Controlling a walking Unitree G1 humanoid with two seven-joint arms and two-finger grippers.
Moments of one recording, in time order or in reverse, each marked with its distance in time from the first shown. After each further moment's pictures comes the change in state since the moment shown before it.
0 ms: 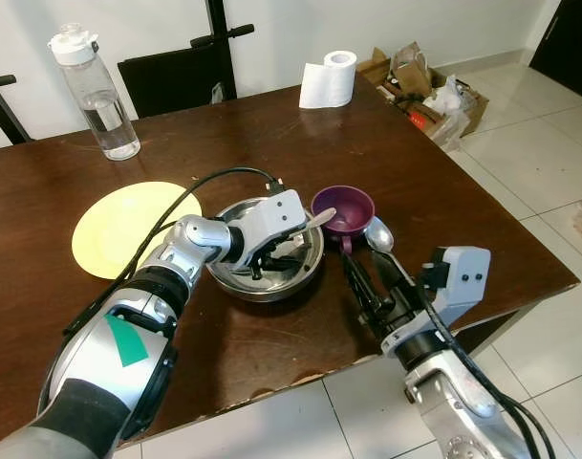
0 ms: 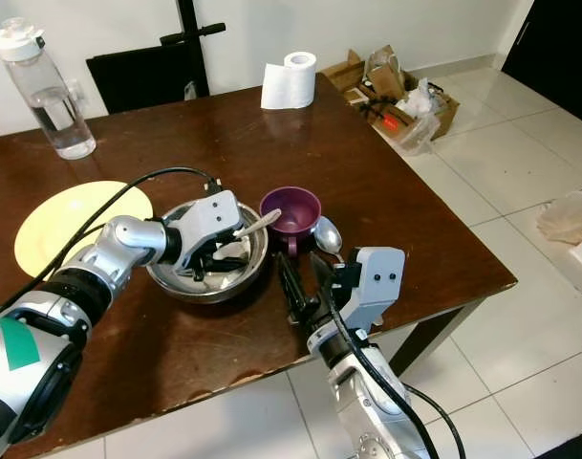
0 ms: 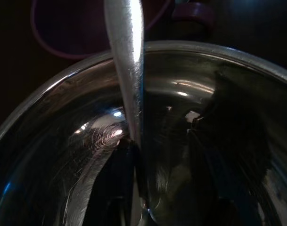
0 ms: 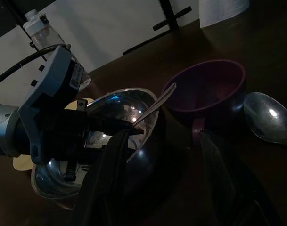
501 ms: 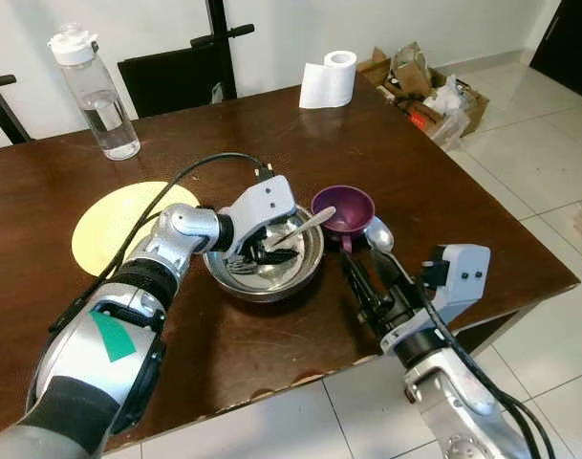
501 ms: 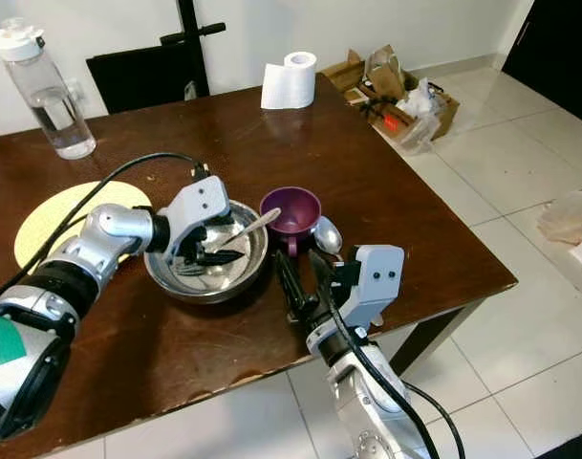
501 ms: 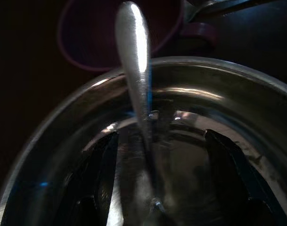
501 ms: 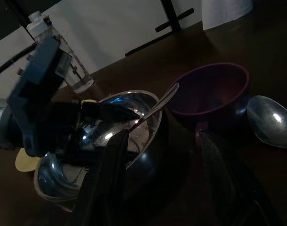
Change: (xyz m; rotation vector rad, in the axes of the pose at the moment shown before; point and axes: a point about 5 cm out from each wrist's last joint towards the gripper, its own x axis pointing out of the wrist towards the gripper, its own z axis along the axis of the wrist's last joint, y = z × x) left arm -0.008 0.007 0.005 0.007 -0.043 -0.006; right arm 0.001 0.001 0.001 -0.001 -0.006 0.011
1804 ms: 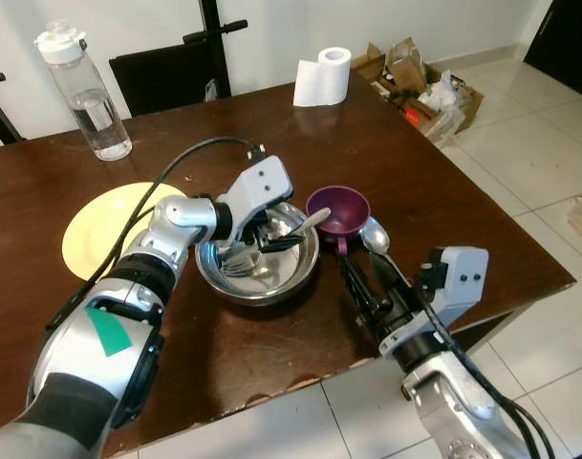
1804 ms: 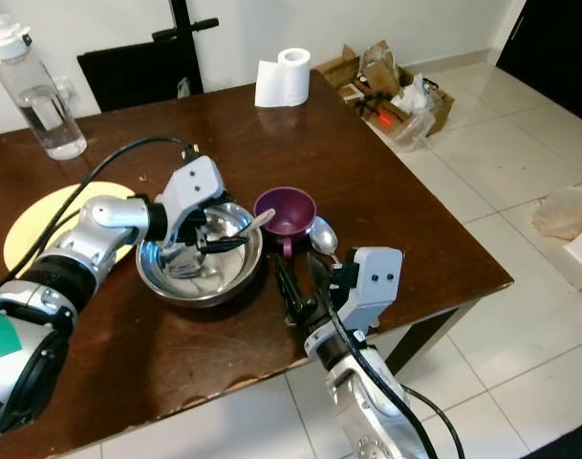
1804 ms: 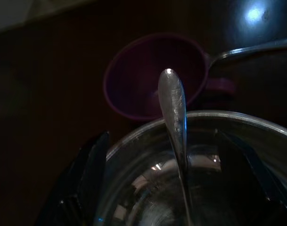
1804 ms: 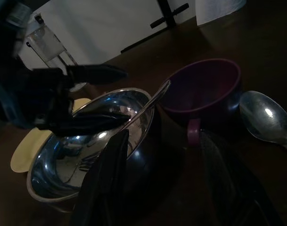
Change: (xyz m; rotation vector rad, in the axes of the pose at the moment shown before) left arm -0.021 0.020 0.020 0.047 -0.150 0.058; right arm -0.003 0.003 0.000 0.011 0.014 -0.005
